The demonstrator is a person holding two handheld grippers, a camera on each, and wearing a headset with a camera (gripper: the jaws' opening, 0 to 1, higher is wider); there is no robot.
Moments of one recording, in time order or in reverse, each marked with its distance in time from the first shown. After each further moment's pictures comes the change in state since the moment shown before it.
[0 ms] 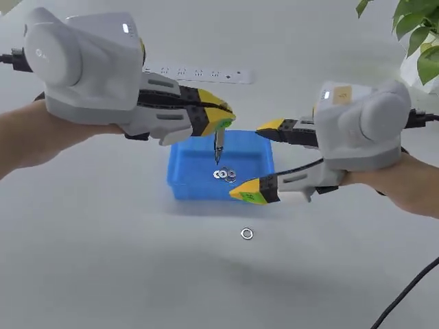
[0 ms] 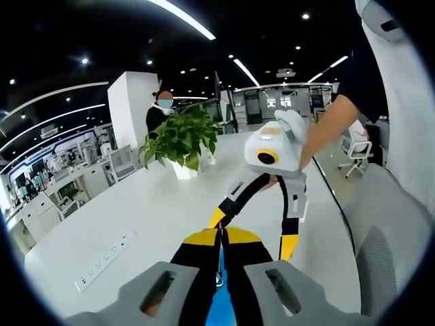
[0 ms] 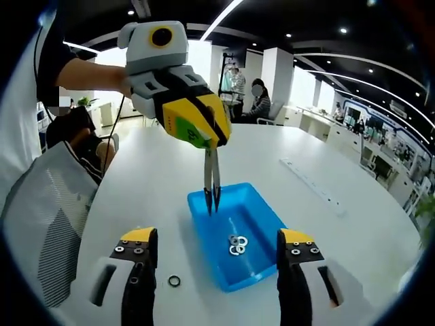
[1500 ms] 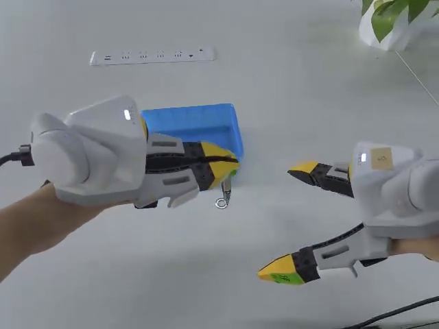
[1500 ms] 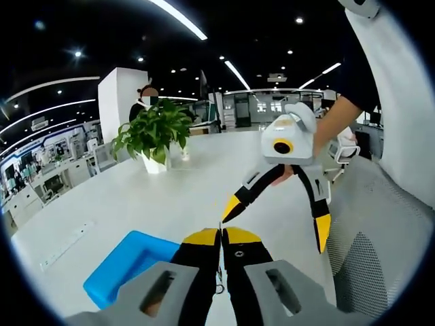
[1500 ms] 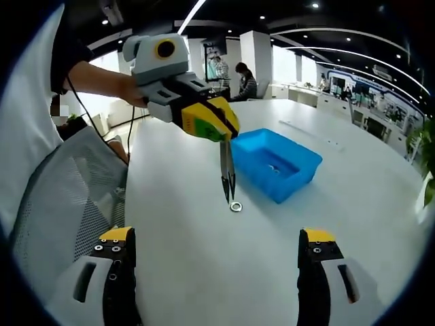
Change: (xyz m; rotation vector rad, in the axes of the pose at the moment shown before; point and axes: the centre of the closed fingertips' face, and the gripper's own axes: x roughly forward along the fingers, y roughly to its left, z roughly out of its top) left arm 0.039 -0.092 -0.031 -0.041 -0.015 -0.079; right arm -0.061 0.084 -0.086 0.192 0.062 -0.011
